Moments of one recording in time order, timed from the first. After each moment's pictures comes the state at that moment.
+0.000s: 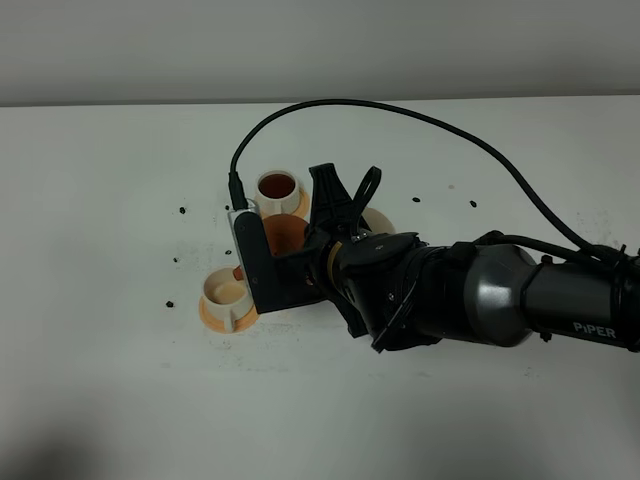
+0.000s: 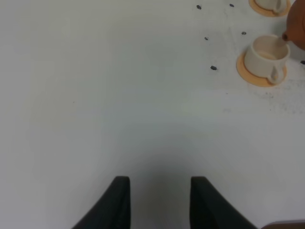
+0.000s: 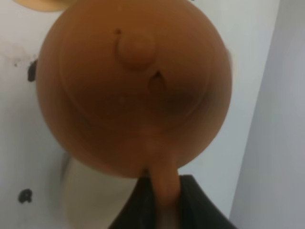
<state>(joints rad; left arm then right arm) -0.02 -0.01 -0.46 -0.07 1.06 0.07 0.83 1.93 -1.14 -1.34 0.45 0.17</state>
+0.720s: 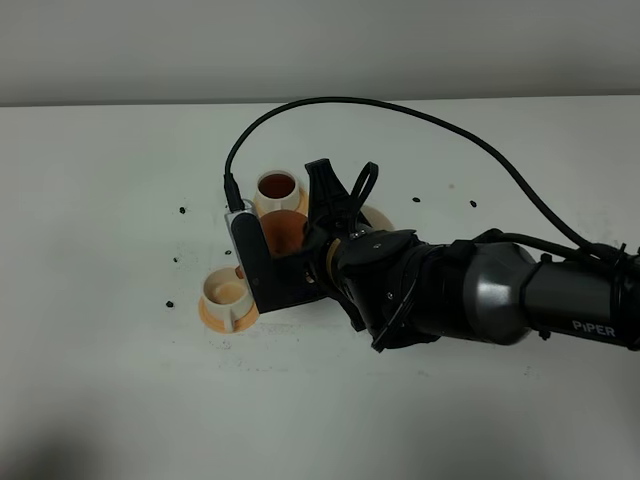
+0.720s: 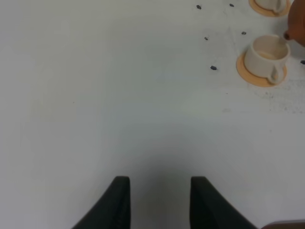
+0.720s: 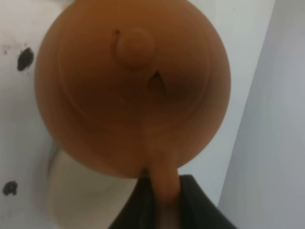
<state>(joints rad) -0.02 -0.01 -0.46 -0.07 1.06 0.07 0.83 1.93 -1.15 -1.36 0.46 0.14</state>
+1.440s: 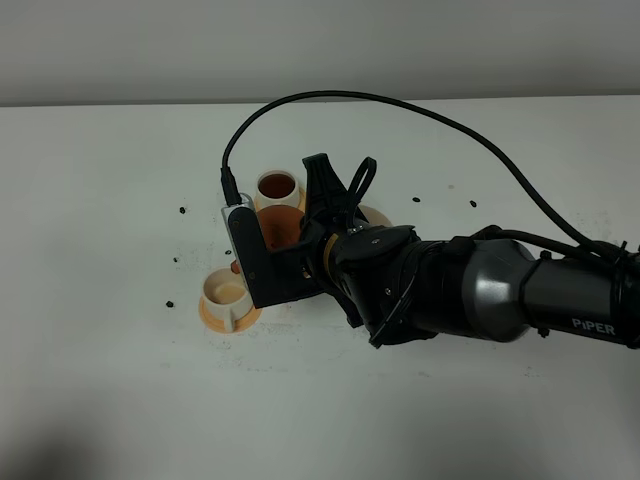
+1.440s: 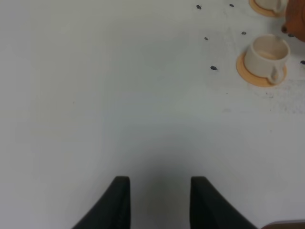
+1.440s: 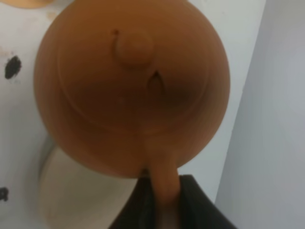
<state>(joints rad) -0.02 -0.01 -0.46 -0.07 1.06 0.07 0.83 1.93 -1.16 -1.35 0.46 0.14</state>
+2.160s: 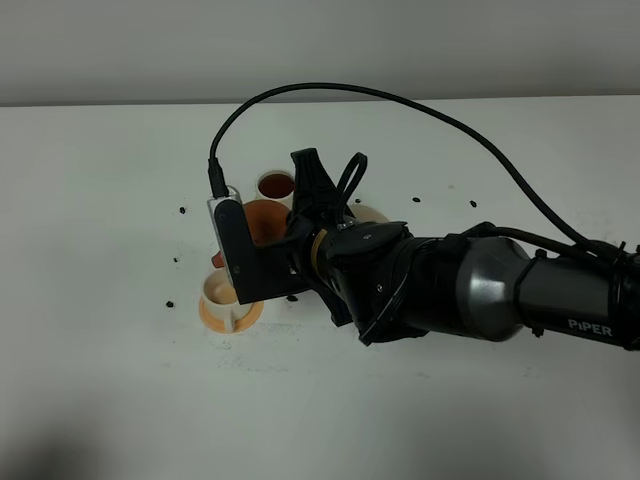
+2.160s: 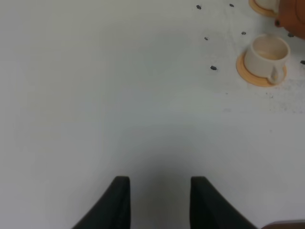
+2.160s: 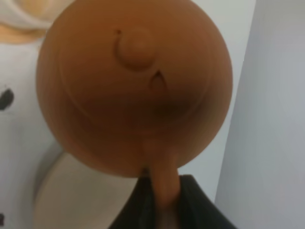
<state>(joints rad) -0.02 -0.01 -0.46 -0.07 1.06 0.07 0.85 1.93 -1.19 -1.32 0.45 0.14</state>
